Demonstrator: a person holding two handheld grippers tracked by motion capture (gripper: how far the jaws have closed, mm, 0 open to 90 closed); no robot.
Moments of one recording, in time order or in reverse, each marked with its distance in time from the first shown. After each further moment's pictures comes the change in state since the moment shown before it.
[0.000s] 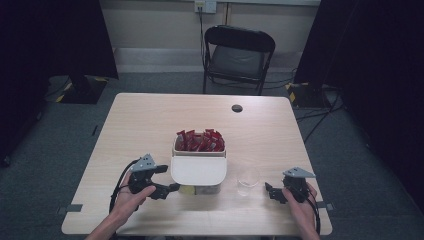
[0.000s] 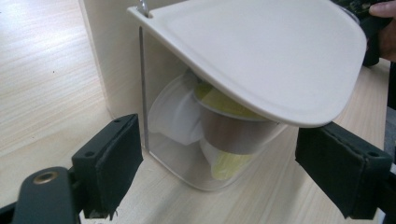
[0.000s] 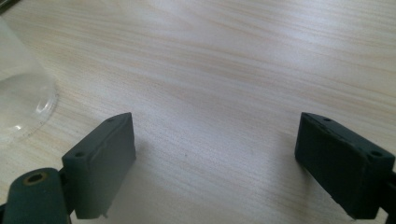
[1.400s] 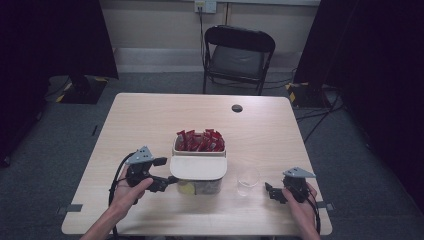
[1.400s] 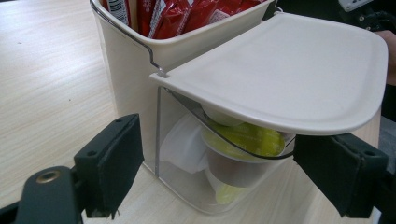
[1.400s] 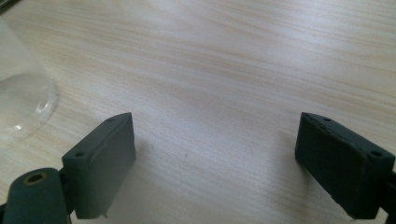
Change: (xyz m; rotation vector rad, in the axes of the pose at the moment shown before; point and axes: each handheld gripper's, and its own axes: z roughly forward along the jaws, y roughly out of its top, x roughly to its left) left arm 0.004 0.022 -0.009 -0.045 -0.003 -0.013; right arm 0.000 0.000 0.000 0.000 0.000 -0.001
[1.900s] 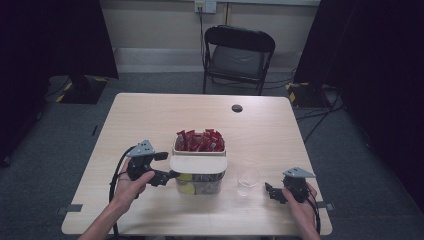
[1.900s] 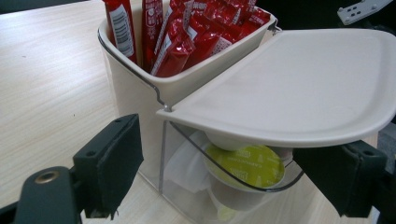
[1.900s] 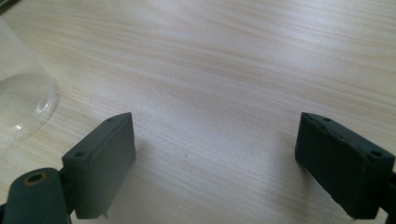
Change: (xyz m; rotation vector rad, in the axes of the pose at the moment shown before) left arm 0.003 0.019 0.000 0.004 0.006 0.012; right arm 0.000 0.000 0.000 0.000 0.000 -0.001
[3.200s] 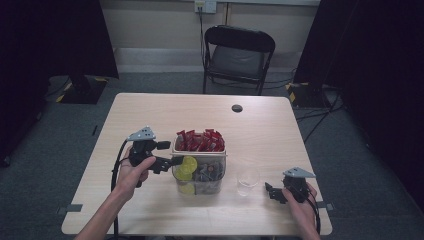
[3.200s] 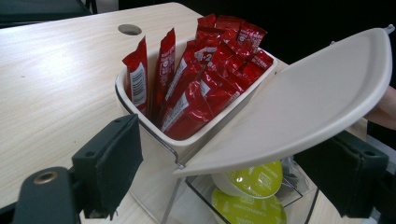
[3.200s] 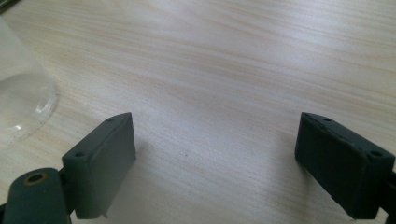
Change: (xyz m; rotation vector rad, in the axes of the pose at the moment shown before) left arm 0.015 0.029 0.004 -0.028 -0.038 -0.049; right arm 0.000 0.000 0.000 0.000 0.000 0.001
